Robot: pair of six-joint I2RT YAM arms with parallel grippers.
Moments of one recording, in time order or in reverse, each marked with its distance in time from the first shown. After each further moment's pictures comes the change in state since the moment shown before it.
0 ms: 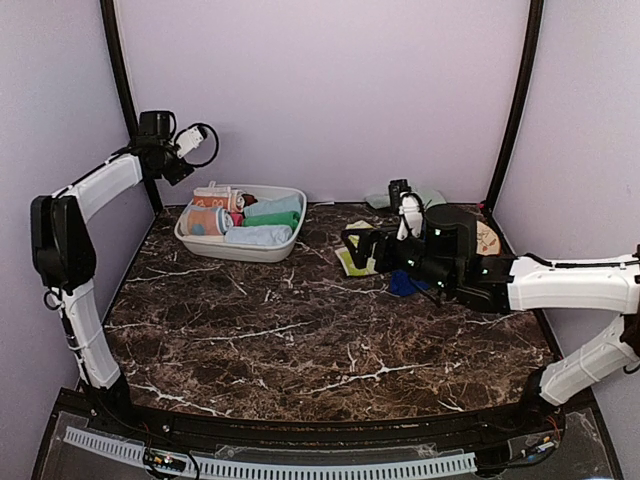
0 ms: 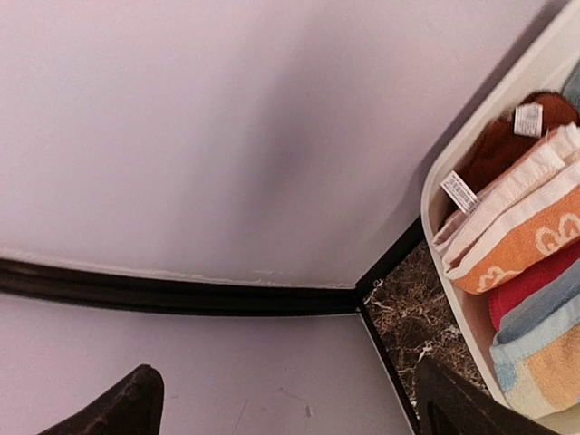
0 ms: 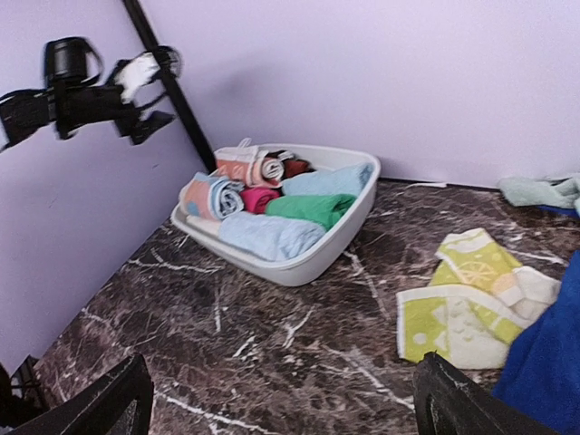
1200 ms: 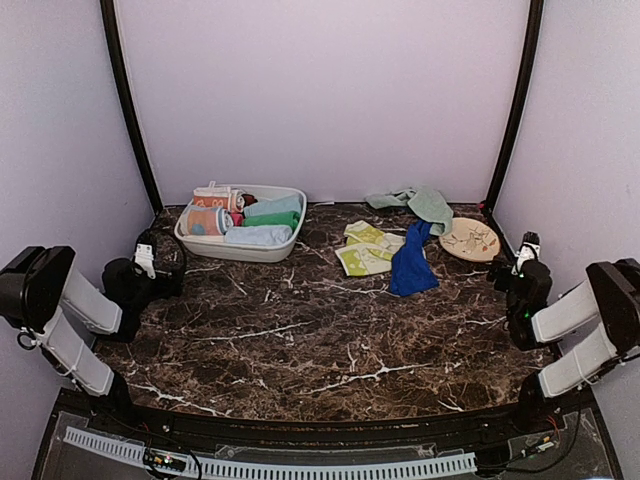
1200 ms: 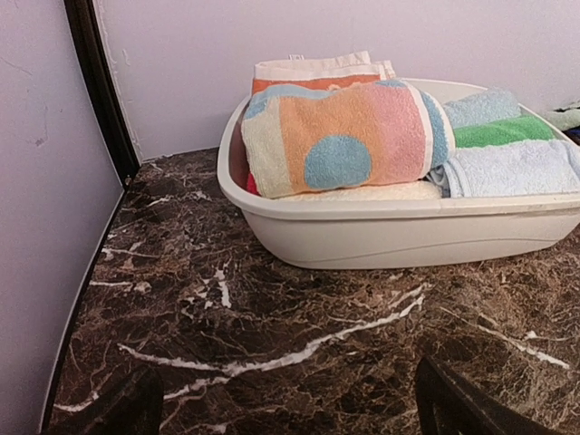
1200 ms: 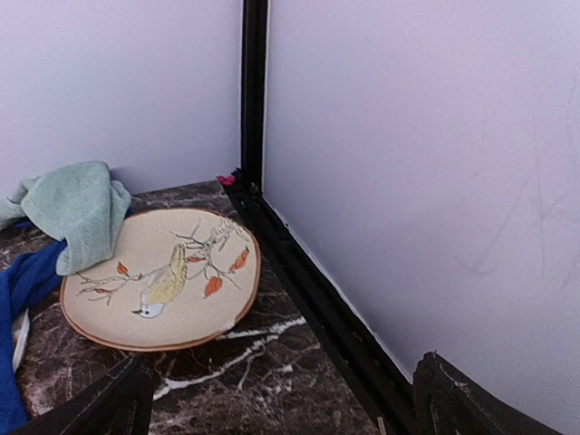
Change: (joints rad) left arm 0.142 -0.409 -1.570 1.319 0.460 -0.967; right arm -0.870 0.045 -0.673 0.767 0.281 -0.367
